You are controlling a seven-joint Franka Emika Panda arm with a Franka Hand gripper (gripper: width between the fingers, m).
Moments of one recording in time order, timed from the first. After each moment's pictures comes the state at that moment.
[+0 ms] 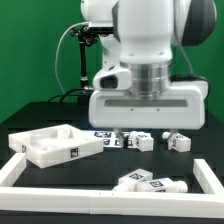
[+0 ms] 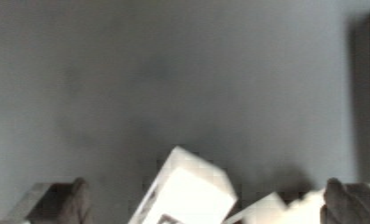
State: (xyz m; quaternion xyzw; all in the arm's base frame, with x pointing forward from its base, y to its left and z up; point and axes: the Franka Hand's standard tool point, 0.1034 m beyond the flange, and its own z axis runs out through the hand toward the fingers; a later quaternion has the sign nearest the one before) arm 0.571 0.028 0.064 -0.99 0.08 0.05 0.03
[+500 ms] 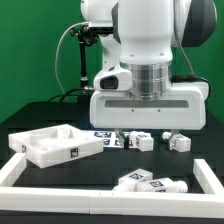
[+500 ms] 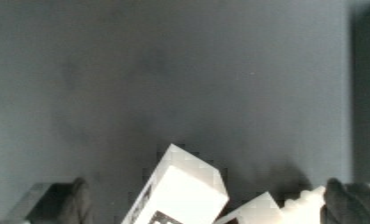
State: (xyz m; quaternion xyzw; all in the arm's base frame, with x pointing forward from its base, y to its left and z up) arm 0.569 0.034 0.065 -0.99 0.08 0.05 0.03
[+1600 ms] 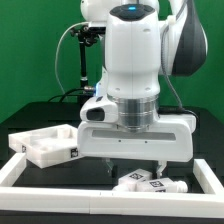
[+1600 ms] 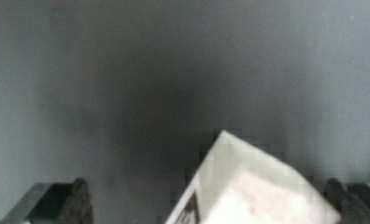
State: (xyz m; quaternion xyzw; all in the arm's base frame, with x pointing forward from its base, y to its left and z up) arm 0.589 0.011 0.019 -0.99 0.10 0.06 0.03
